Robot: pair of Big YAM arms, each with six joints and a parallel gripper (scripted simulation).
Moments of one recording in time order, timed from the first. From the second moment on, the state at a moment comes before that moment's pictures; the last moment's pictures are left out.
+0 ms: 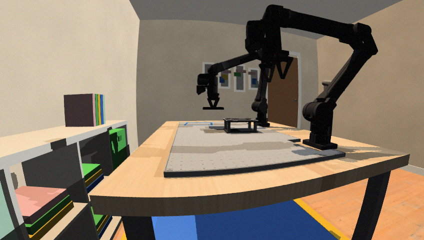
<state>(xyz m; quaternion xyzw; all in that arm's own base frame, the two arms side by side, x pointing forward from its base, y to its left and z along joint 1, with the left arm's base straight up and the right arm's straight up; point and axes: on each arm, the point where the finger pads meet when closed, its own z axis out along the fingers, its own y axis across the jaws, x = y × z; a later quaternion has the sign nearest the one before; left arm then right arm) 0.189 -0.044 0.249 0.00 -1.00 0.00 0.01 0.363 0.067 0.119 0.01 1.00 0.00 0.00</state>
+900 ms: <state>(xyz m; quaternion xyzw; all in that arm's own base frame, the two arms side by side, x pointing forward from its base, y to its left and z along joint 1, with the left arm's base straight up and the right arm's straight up) 0.189 -0.044 0.249 0.00 -1.00 0.00 0.01 0.318 0.138 0.128 0.00 1.00 0.00 0.00</state>
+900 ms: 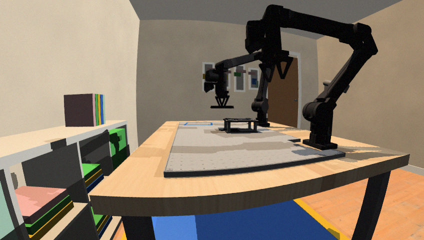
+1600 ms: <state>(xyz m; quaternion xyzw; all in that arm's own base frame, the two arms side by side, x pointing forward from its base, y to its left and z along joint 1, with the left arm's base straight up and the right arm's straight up) 0.189 -0.044 0.249 0.00 -1.00 0.00 0.01 0.286 0.187 0.135 0.00 1.00 0.00 -0.01</state>
